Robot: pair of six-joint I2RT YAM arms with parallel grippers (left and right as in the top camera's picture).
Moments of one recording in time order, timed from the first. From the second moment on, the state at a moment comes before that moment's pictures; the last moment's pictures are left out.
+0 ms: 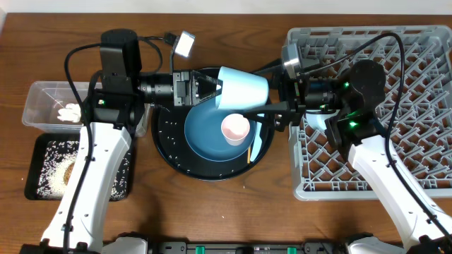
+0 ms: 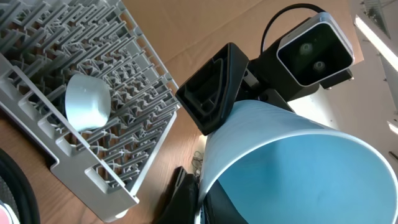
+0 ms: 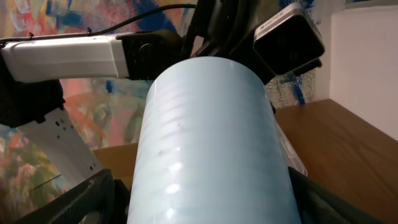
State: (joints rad) left arm -0.11 1.40 1.26 -0.37 1.37 -0.51; right arm 0.31 1.40 1.01 0.62 -1.30 0.46
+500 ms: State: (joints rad) left arm -0.11 1.40 1.26 -0.37 1.37 -0.51; right arm 0.33 1.40 1.01 0.62 -1.26 0.47
